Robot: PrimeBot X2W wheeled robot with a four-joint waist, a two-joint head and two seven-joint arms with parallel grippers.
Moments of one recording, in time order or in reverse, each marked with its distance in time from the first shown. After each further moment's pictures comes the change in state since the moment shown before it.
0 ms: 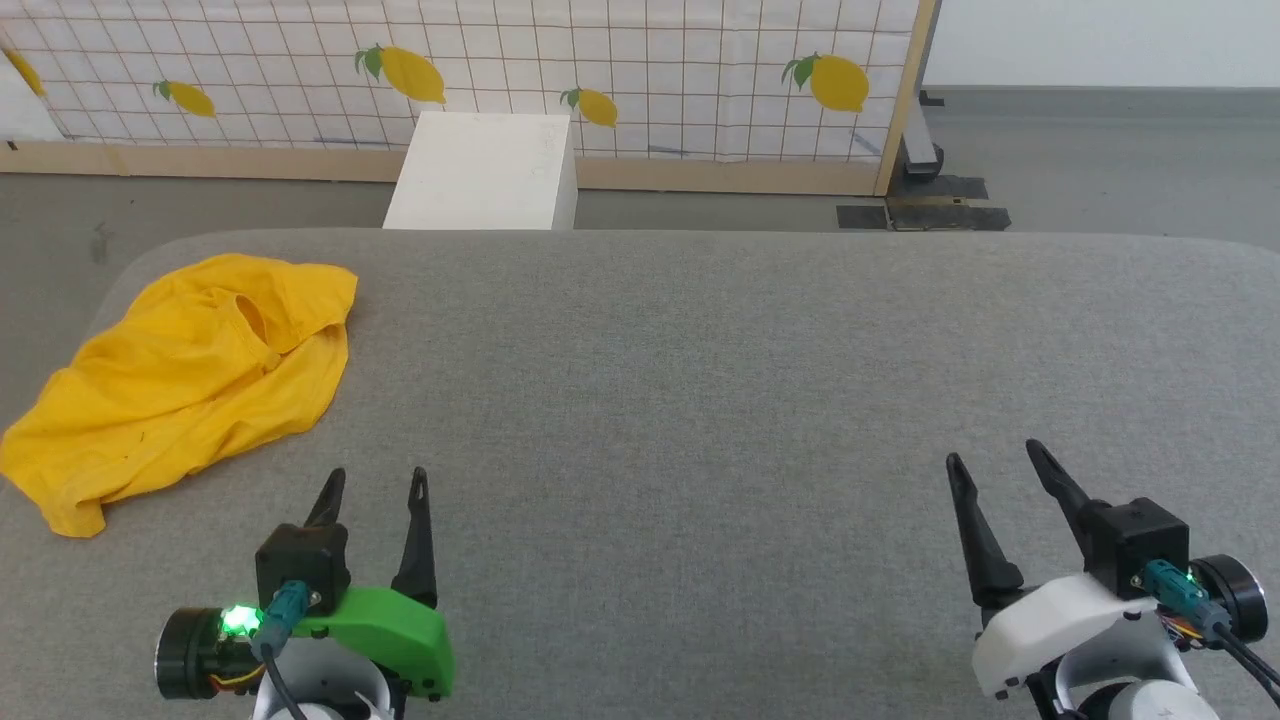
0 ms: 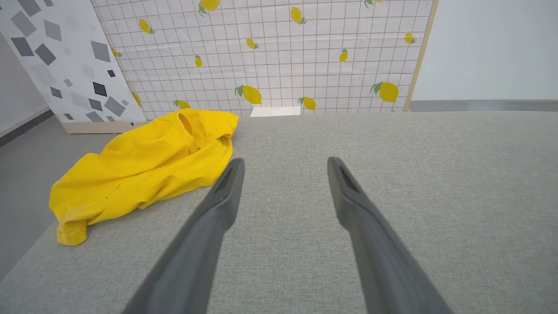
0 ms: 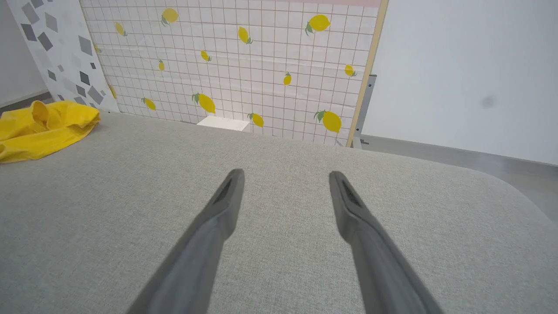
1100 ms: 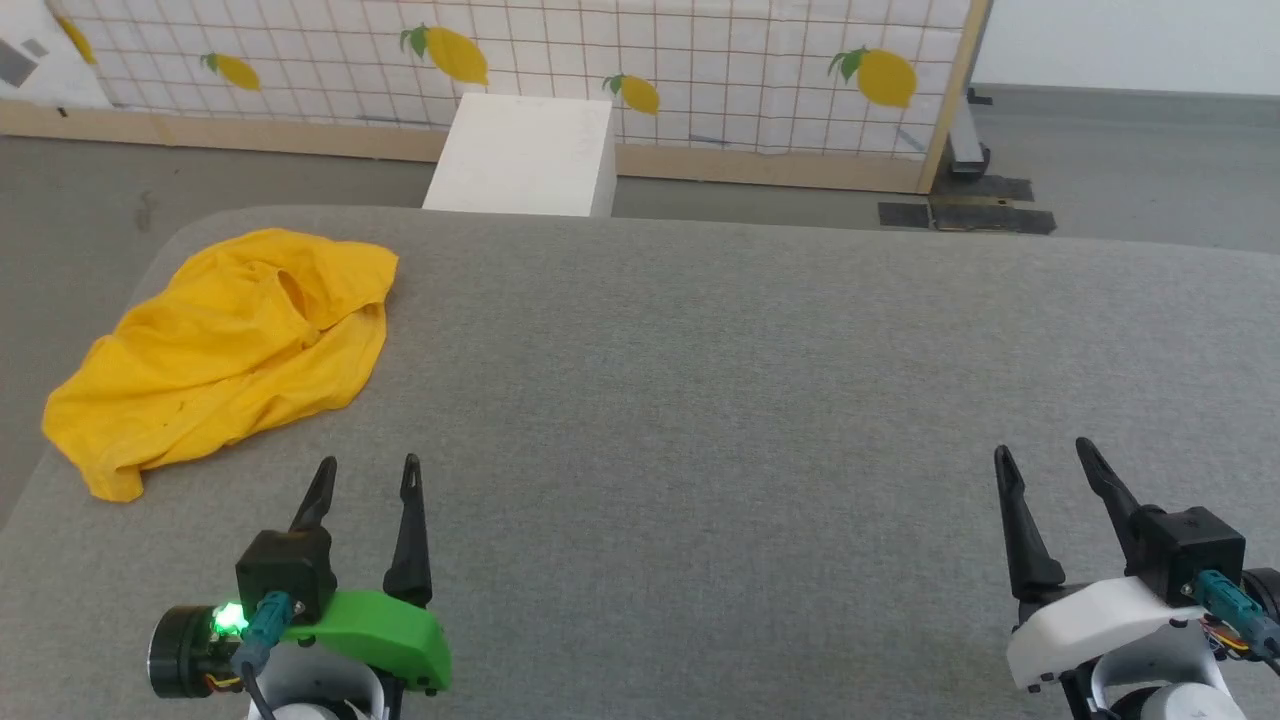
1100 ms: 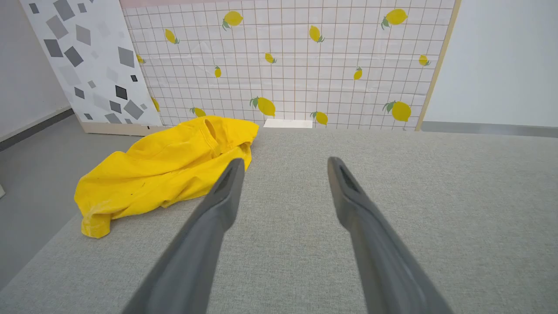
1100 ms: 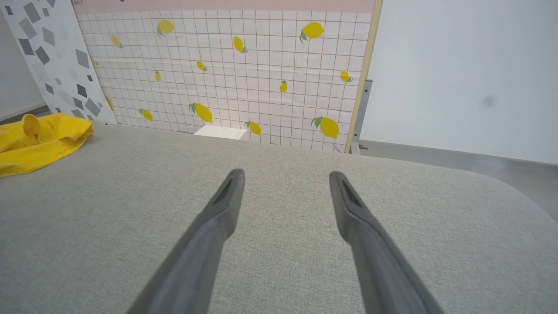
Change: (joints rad) left arm 0.003 0.000 0.004 -0.013 -0.032 0.000 -0.065; right arm 0.000 0.000 -0.071 0.026 0.019 0.000 -0.066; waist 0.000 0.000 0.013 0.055
